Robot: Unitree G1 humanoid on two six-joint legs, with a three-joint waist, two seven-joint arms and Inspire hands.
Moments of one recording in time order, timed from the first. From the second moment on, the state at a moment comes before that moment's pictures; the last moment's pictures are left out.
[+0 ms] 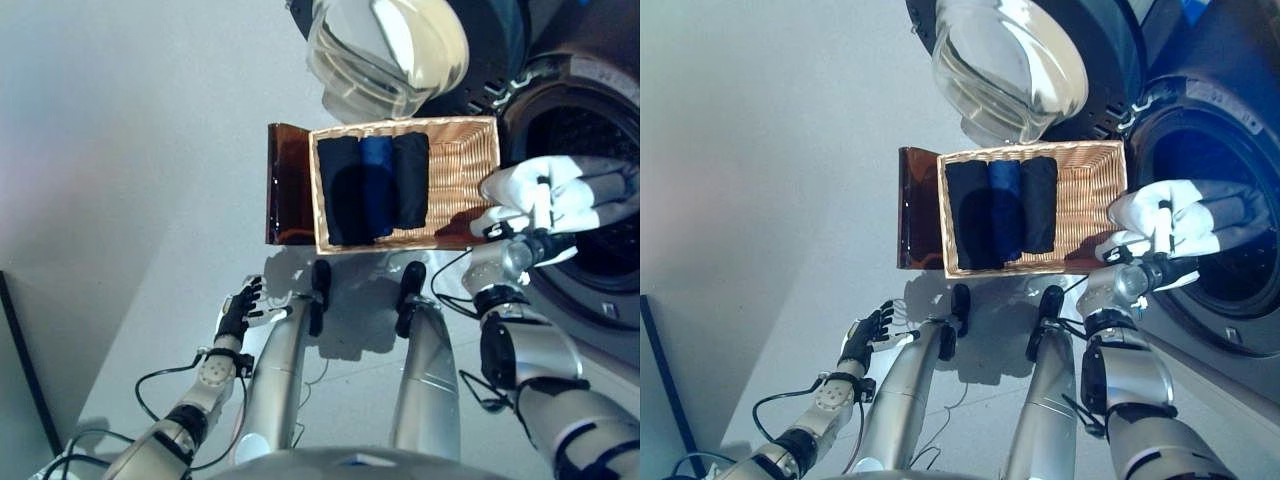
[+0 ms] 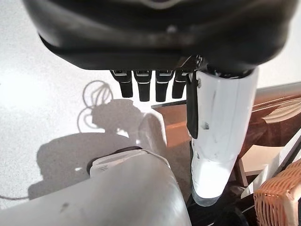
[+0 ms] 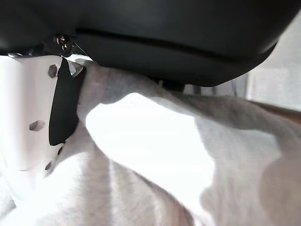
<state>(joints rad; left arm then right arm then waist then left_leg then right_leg) -0.21 0.26 -0.52 0.97 -0.39 -0.40 0.22 -0.83 -0.44 -0.19 1.20 0.91 -0.53 -0.61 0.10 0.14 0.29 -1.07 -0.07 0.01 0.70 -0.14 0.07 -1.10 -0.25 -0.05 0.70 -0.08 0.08</state>
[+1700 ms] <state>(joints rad) -0.22 0.29 -0.53 0.90 -0.39 -0.44 0.26 -1.32 -0.97 0.12 1.39 0.72 -0.48 -0.67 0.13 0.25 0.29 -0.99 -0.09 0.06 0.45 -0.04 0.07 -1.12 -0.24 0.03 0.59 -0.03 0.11</state>
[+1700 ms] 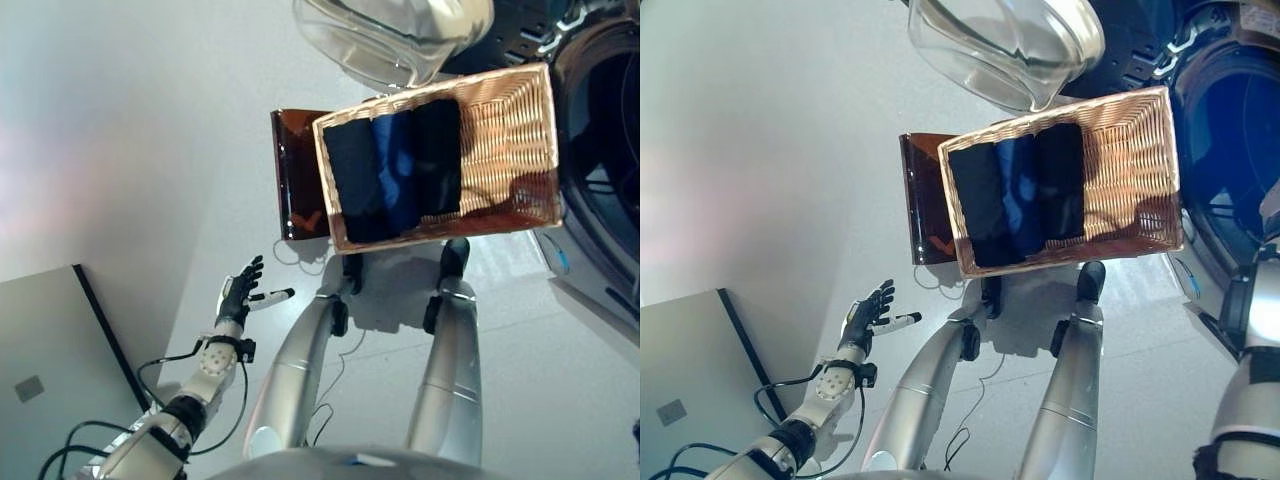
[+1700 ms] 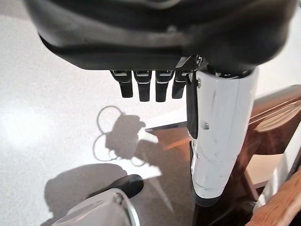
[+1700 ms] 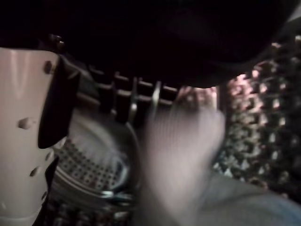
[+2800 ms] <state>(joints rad) -0.23 0.28 -0.52 0.99 -0.43 -0.43 0.24 -1.10 -0.49 -0.04 1.31 1.00 -0.51 -0.50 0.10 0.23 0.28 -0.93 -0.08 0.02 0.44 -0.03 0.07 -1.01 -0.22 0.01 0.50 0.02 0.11</state>
